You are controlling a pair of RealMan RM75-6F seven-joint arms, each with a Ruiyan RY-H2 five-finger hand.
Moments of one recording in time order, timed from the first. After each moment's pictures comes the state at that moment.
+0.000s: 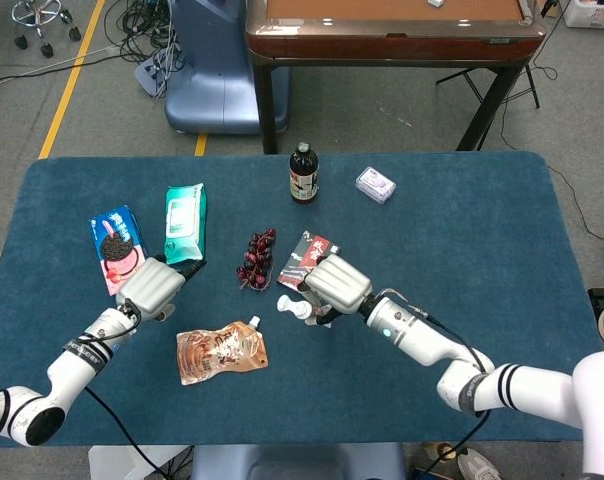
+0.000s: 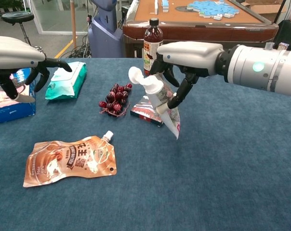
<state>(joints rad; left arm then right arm) -0.85 -1.11 -0.01 -1.72 1.10 0.87 0.51 0.95 -1.45 0.11 -1.42 -1.48 0.86 0.04</state>
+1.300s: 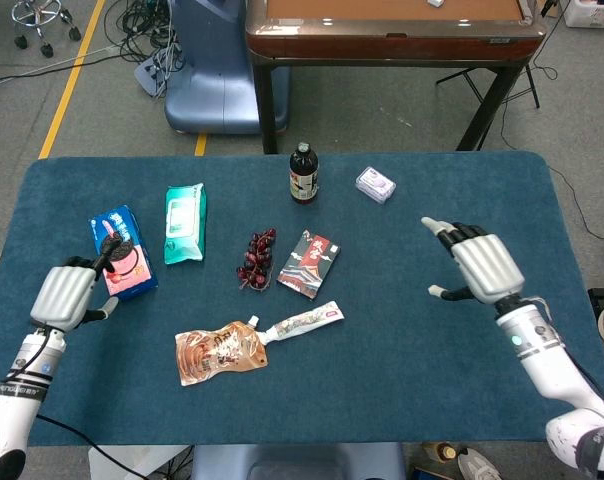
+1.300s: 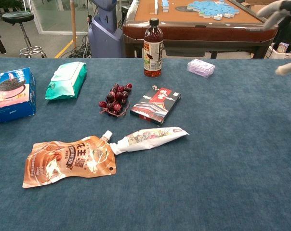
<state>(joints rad) -0.50 -1.12 -0.04 -1.65 1.20 1.27 0.13 0.60 -1.00 0.05 -1.76 -1.22 1.16 -0.16</state>
